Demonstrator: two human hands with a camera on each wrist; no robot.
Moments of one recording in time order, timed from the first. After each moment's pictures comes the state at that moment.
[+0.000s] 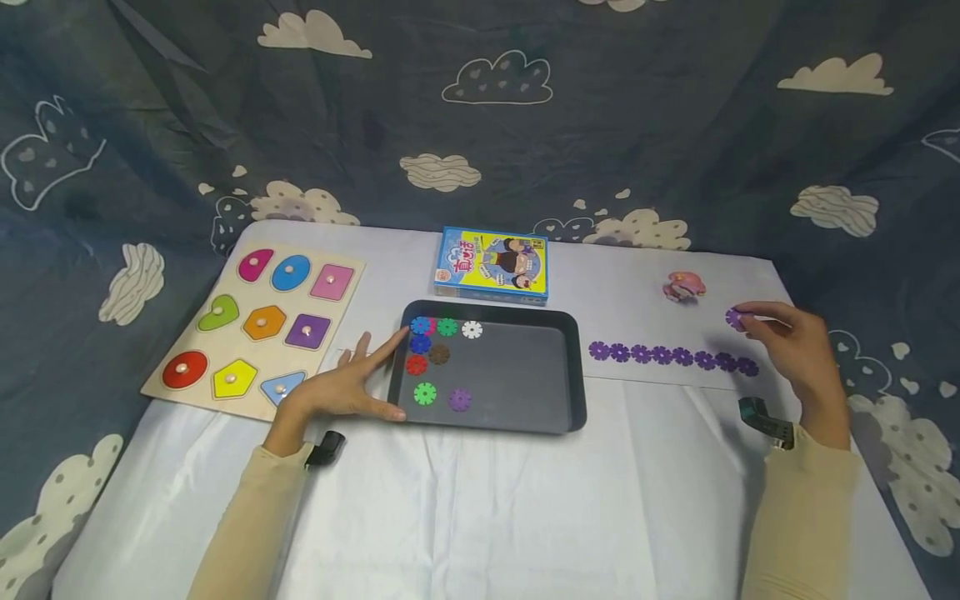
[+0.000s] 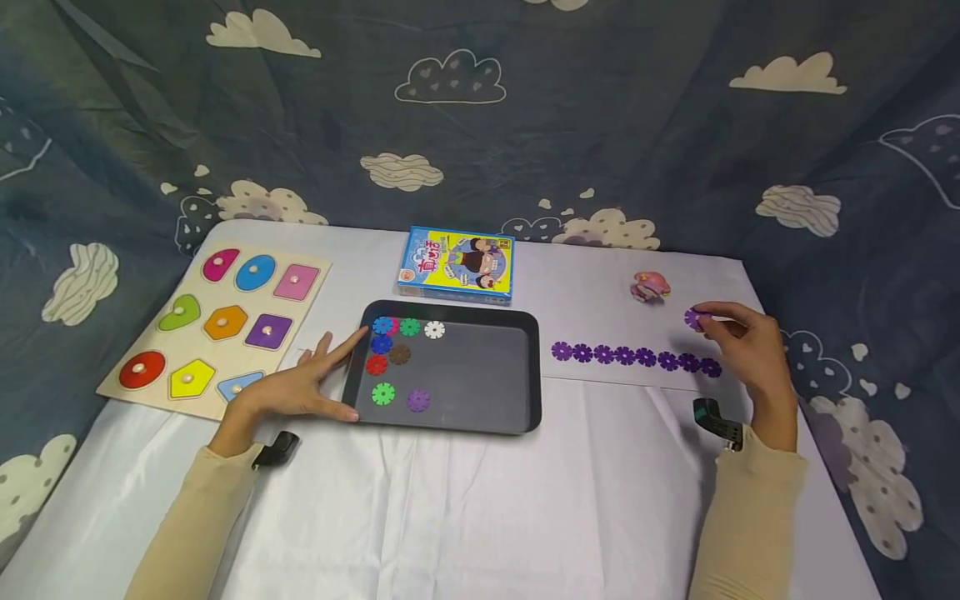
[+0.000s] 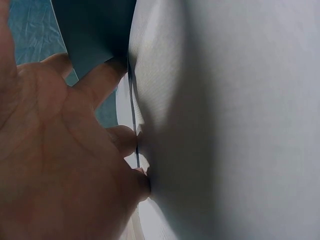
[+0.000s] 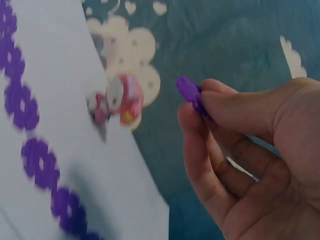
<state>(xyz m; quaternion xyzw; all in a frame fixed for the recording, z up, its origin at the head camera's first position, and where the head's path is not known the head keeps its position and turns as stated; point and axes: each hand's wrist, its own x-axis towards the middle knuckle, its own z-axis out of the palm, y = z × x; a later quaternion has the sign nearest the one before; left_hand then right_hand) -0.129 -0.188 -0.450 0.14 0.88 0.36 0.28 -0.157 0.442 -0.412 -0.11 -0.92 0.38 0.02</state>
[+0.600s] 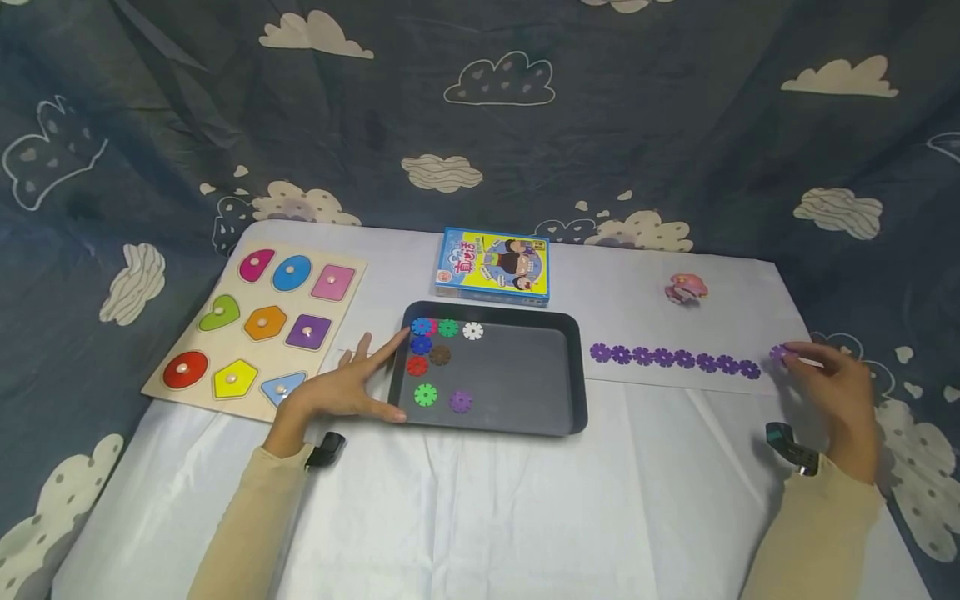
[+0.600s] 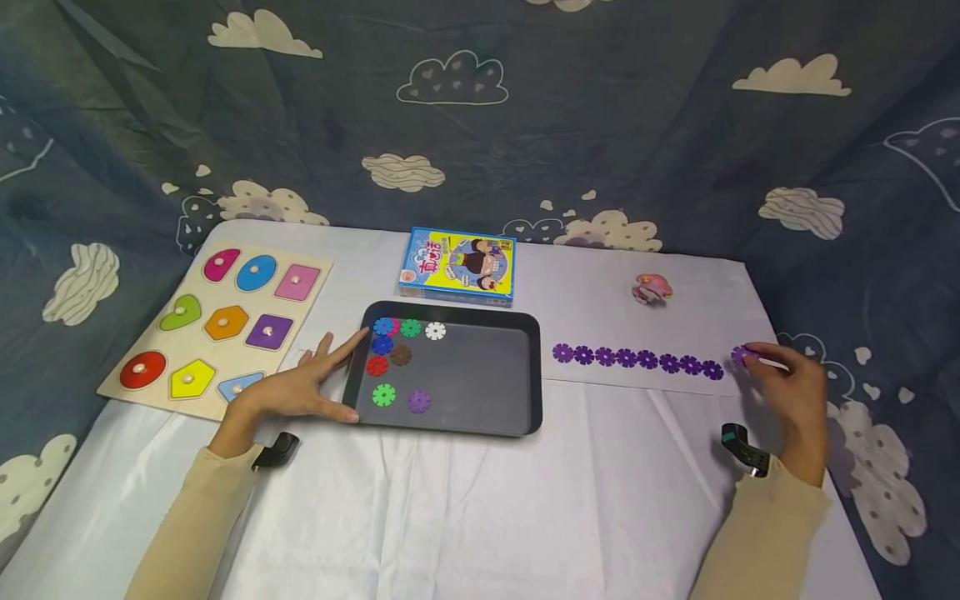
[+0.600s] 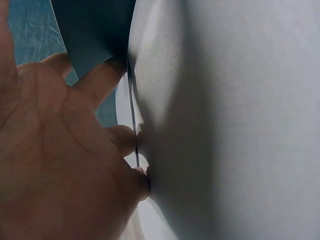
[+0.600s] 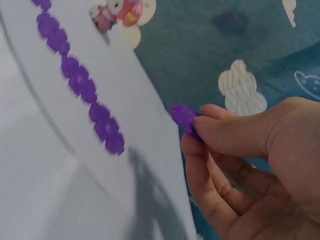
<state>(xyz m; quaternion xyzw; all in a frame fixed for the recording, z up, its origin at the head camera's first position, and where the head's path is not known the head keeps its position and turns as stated) -0.130 -0.188 -0.451 0.14 0.88 0.35 0.28 -0.127 0.503 -0.451 -0.27 -0.88 0.39 0.01</state>
